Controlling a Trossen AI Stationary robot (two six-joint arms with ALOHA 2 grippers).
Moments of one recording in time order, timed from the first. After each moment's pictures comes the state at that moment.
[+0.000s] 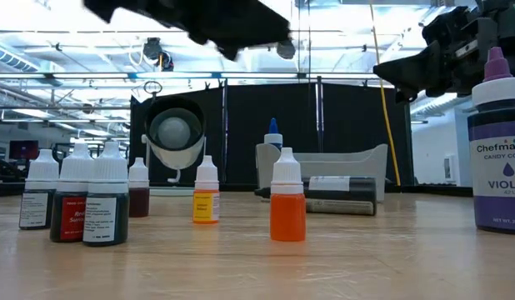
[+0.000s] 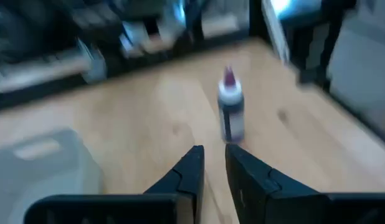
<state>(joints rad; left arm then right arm) -0.29 1.65 0.92 0.40 -0.10 0.13 -0.10 0.79 0.02 0.85 -0.14 0.00</state>
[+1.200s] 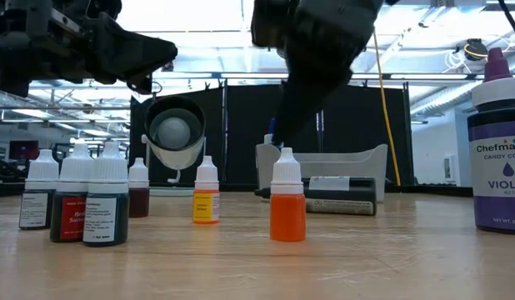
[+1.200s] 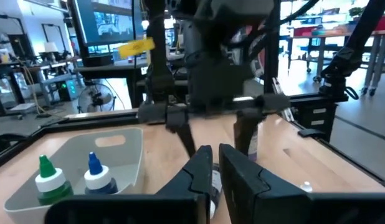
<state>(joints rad) -0.27 1.39 0.20 1.23 -0.12 0.07 0.26 1.87 1.32 -0.48 0.13 0.31</state>
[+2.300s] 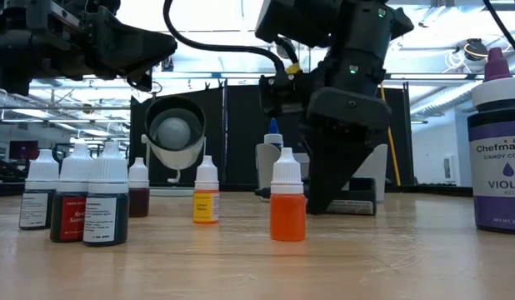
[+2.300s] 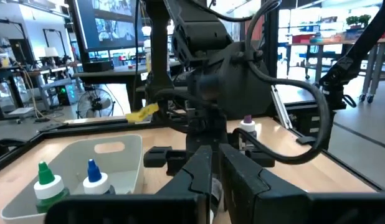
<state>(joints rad) -0.27 1.39 0.20 1.27 -0.12 0.06 0.26 2.02 1.30 -0.58 0.10 0.43</state>
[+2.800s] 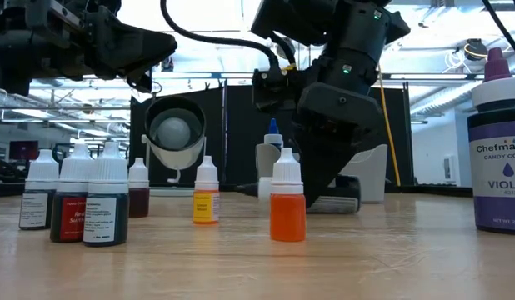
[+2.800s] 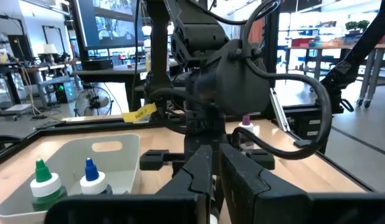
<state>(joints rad) -0.27 1.39 0.20 1.27 -0.12 0.04 0.26 2.01 1.29 -0.50 0.11 0.40</state>
